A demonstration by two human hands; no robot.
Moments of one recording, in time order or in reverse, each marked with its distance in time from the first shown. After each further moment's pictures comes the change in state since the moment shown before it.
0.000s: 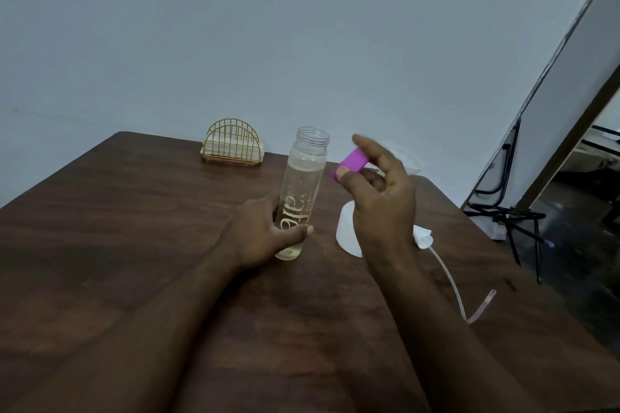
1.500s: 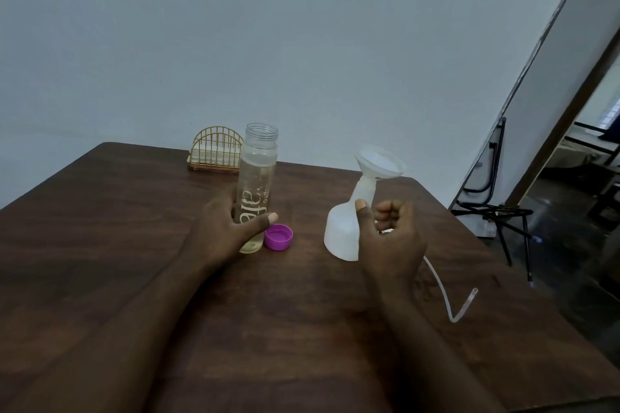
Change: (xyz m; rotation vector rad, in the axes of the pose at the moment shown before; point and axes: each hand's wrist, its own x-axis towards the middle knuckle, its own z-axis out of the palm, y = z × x) left_hand -0.003 -0.013 -0.019 -0.173 0.145 -0.061; right_hand -0.007 0.067 -0.046 -0.524 0.364 -0.124
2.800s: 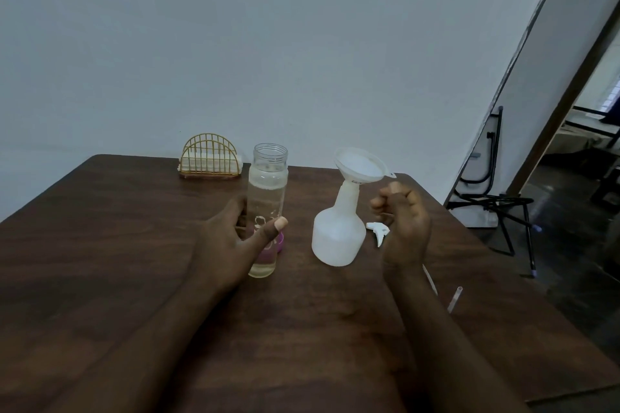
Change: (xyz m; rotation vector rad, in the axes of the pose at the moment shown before) left_hand -0.024 0.041 0.021 0.069 0.064 0.084; right_hand 0.040 0.008 -0.017 0.602 -0.129 0.258
